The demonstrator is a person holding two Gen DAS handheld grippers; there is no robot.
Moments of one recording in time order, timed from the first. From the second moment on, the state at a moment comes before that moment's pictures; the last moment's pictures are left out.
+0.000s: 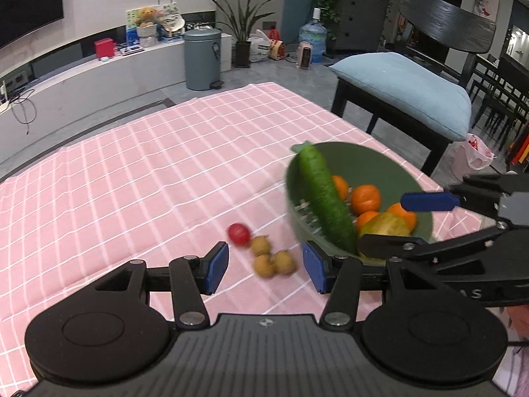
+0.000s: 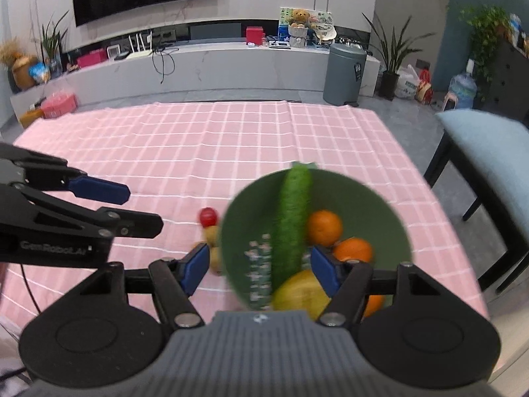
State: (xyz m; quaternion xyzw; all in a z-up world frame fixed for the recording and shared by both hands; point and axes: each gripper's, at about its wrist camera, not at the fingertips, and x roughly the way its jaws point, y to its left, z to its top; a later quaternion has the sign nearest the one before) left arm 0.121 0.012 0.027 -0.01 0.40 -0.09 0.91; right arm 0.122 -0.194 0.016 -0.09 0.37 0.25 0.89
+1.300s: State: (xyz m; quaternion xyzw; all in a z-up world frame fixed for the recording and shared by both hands) left arm 0.166 0.026 -0.073 -0.04 0.44 -0.17 0.88; right arm 0.111 -0.162 -0.079 0.06 0.38 0.17 0.91
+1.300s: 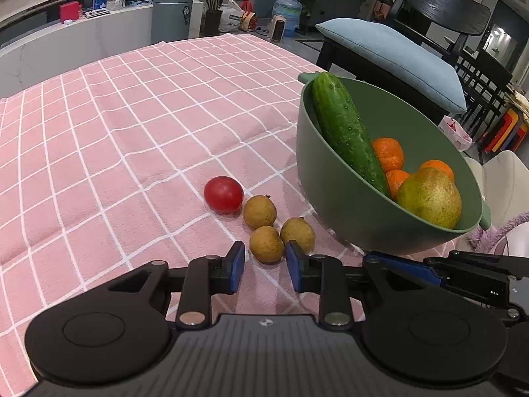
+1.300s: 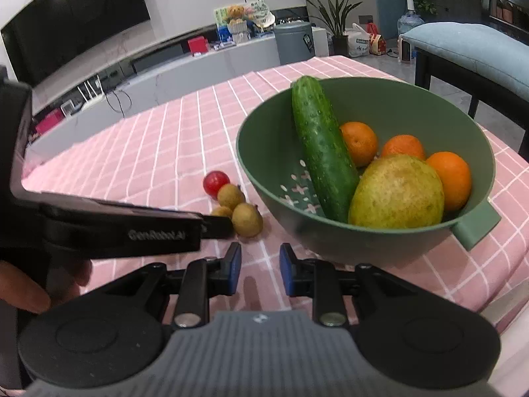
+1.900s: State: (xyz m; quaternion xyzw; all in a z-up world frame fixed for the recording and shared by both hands) left arm 0.154 0.052 -0.060 -0.07 0.43 -0.11 0.89; right arm 0.115 -0.150 -0.087 0.11 0.37 0.12 0.92
